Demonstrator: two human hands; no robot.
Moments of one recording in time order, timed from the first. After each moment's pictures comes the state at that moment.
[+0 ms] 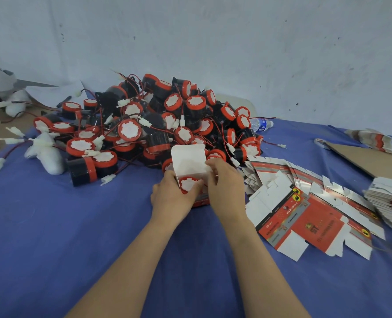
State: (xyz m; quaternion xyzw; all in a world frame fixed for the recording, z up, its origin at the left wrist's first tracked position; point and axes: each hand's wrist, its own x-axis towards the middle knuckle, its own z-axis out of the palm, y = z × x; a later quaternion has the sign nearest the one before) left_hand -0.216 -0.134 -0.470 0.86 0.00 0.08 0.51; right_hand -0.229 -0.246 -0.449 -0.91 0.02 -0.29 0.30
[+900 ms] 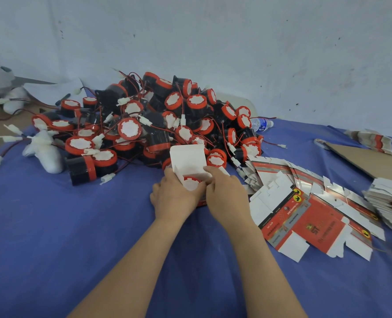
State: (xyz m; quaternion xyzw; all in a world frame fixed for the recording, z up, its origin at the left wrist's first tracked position) left_hand -0.209 -0.143 -0.468 0.88 0.06 0.08 0.46; right_hand -0.243 -0.244 -0.440 -0.96 0.05 -0.15 0.22
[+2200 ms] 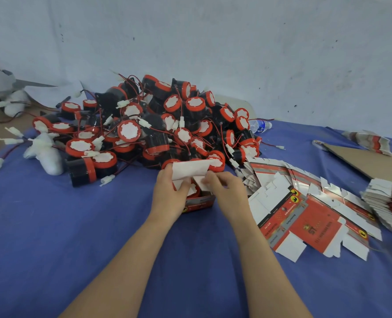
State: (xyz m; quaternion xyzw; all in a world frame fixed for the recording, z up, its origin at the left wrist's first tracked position) left_hand -0.206 -0.132 -0.475 0.77 -0.06 0.13 0.62; right_hand -0.231 -0.260 -0.453 -0.85 0.02 -0.18 0.50
